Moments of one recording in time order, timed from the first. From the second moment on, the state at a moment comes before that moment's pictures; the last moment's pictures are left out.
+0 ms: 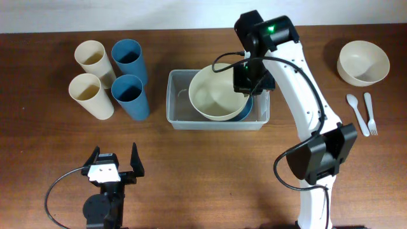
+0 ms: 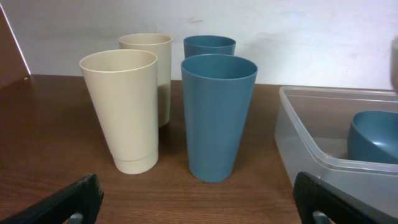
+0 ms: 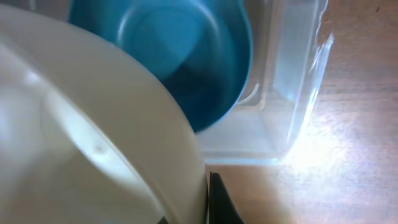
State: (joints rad) left arm 0.02 0.03 0.01 -0.08 -0.03 -0.04; right arm 0.34 2.17 2.30 -1.65 -0.07 0.41
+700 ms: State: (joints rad) left arm 0.02 0.03 0.01 -0.08 -0.02 -0.04; right arm 0.26 2.17 2.07 -1.40 -0.11 0.40
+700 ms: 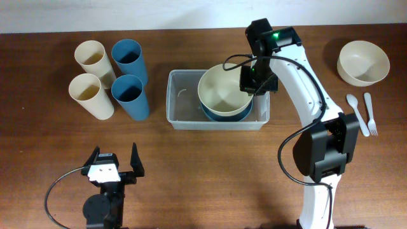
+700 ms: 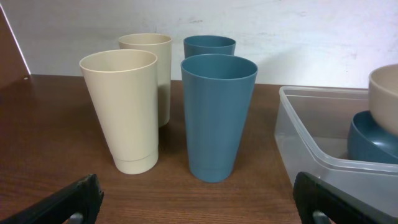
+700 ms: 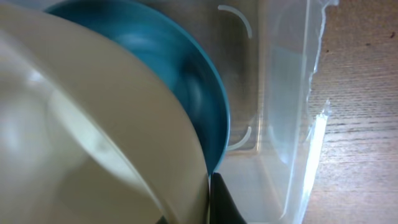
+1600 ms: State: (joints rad) left arm 0.02 0.03 0.01 -0.08 -0.02 -0.04; right arm 0.11 2.17 2.33 -1.49 -0.14 0.39
